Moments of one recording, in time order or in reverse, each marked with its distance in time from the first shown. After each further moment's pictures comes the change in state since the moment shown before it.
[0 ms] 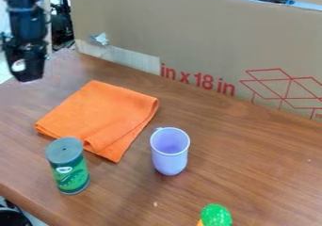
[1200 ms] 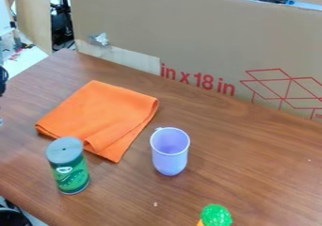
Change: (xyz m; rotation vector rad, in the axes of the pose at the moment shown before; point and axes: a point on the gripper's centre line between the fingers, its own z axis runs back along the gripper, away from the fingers) arm -0.099 -0.011 -0.061 0.037 0.027 -0.031
